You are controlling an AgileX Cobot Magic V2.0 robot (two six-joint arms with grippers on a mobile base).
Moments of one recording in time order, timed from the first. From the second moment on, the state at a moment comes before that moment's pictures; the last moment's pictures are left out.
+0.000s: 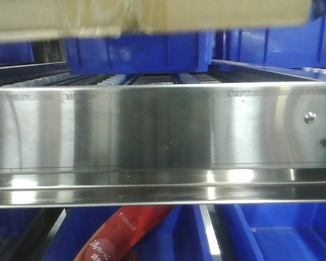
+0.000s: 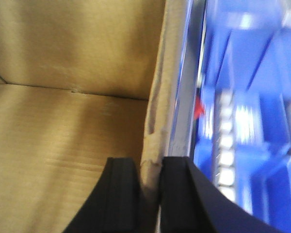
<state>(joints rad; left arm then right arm) -0.33 1.54 -2.04 0.24 1.25 -0.30 0.49 1.60 -2.14 -0.08 1.25 0.20</state>
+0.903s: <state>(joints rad) -0.58 1.41 -1.76 0.35 1.30 -0.40 0.56 1.32 -1.69 -0.17 1.28 0.20</state>
